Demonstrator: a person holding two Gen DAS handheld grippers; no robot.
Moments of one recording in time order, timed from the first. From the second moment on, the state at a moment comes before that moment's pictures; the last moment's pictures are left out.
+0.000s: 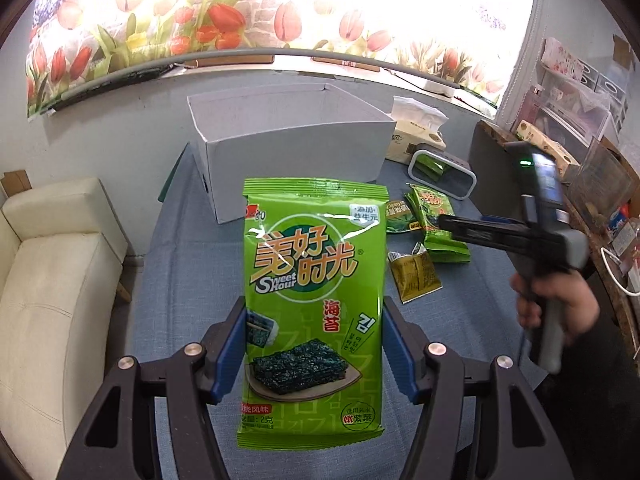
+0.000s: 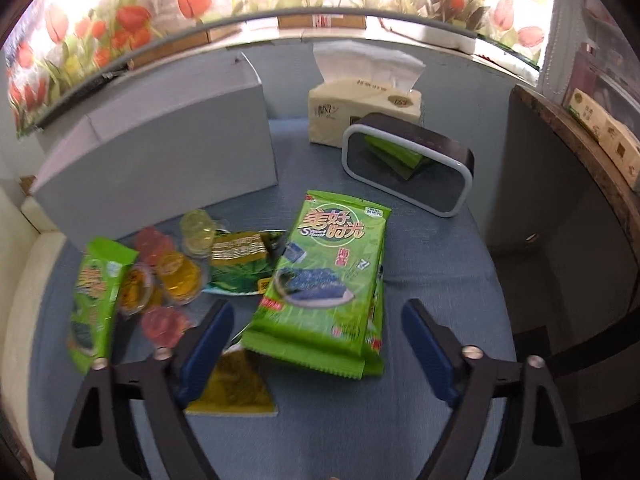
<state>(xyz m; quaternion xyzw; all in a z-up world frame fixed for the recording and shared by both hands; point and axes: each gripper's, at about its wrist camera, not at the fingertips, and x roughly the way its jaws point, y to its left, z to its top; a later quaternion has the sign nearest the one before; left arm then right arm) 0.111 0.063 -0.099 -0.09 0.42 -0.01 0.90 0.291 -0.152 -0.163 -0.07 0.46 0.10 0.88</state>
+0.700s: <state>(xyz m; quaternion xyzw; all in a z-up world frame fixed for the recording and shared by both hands) 0.116 0.064 -0.108 -0.09 0.42 -0.02 0.90 0.318 -0.145 -0.187 -0.08 0.49 0.07 0.86</state>
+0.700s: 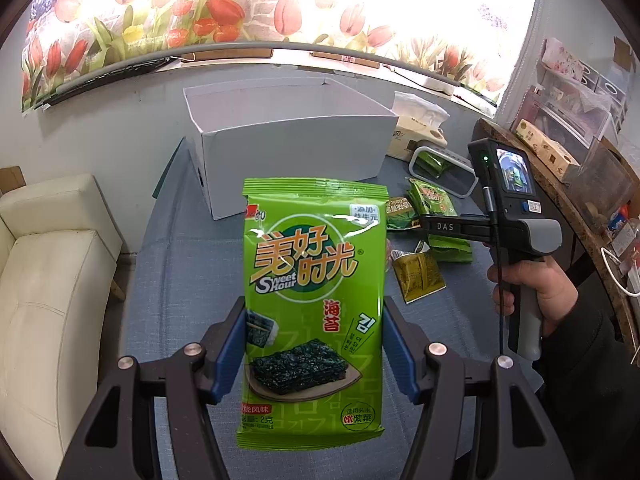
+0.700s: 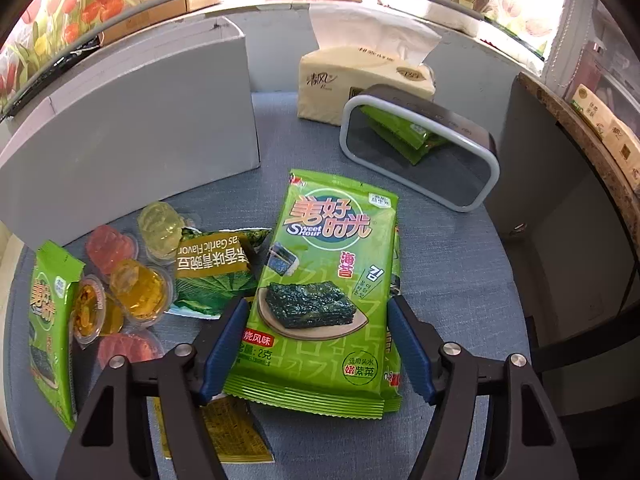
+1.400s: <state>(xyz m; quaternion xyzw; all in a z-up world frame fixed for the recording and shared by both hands) 0.167 0.077 -0.060 -0.10 0.39 -0.01 0.92 0.248 -0.118 -0.067 -0.13 0.35 0.13 0.92</state>
